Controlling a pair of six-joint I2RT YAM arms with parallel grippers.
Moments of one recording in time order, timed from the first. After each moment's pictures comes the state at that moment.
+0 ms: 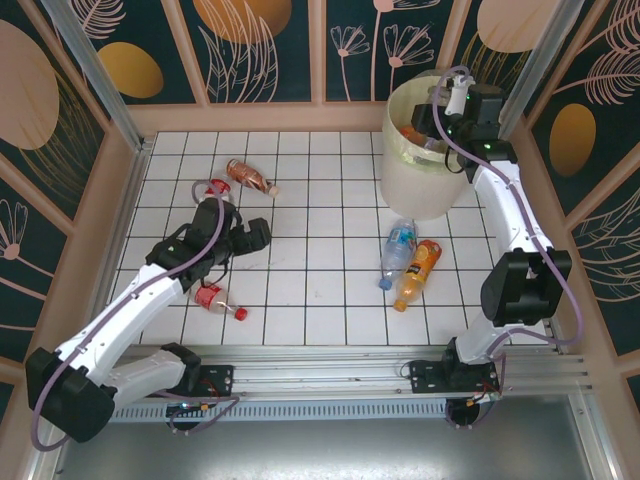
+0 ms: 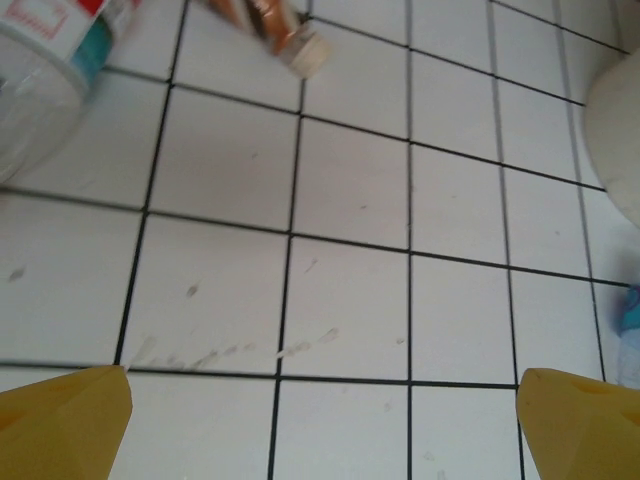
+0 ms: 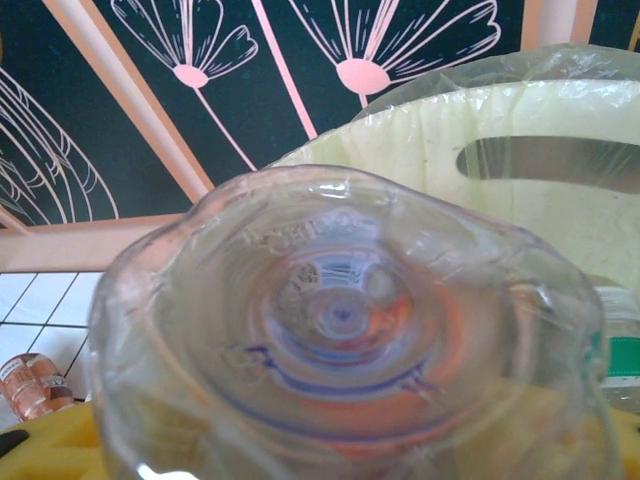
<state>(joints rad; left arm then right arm) -0.51 1.07 0.91 -0.64 -0.14 -0.69 0.06 1.65 1.61 -0.32 -0.26 0.18</state>
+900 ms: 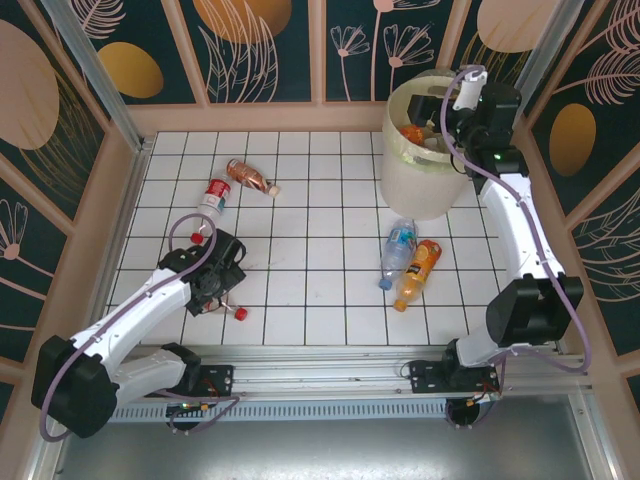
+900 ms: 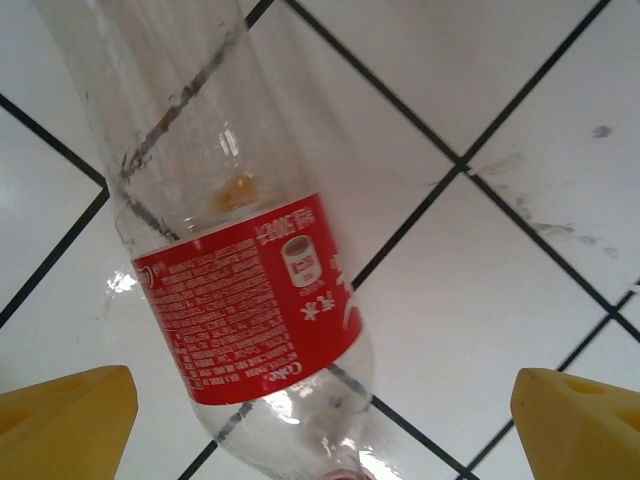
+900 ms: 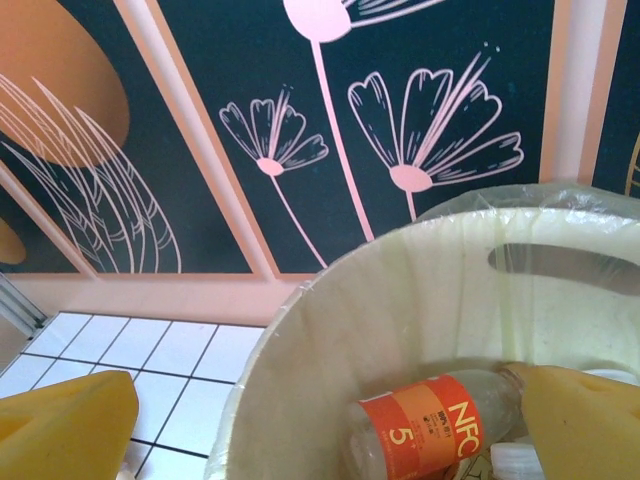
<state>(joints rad) -0.50 1.11 0.73 -0.98 -0.25 -1.23 0.07 1.51 1.54 -0.22 -0.29 0.18</state>
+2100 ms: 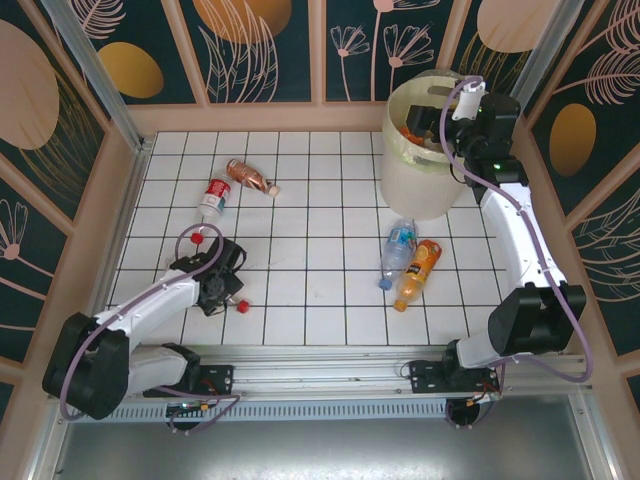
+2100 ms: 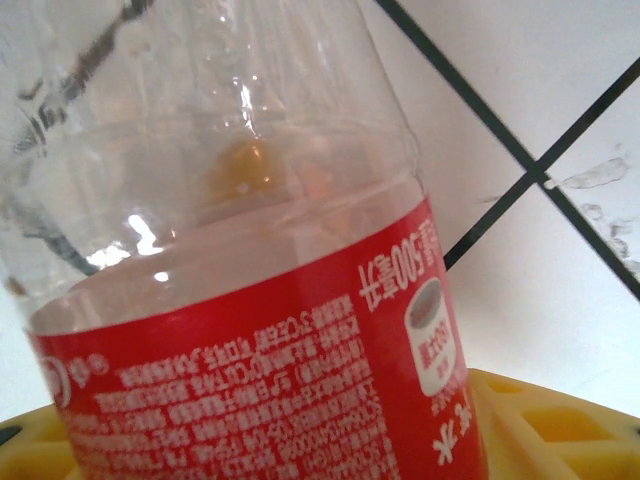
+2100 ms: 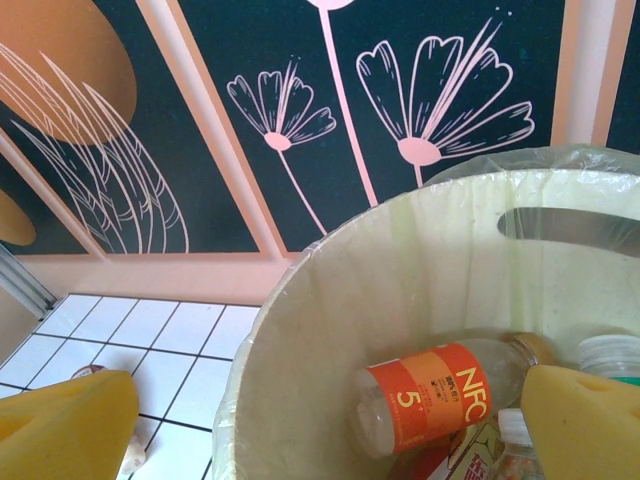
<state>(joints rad) -0.44 1.19 0.59 -0.72 -0.21 -1.21 0.07 1.46 1.45 -0.20 -0.31 0.18</state>
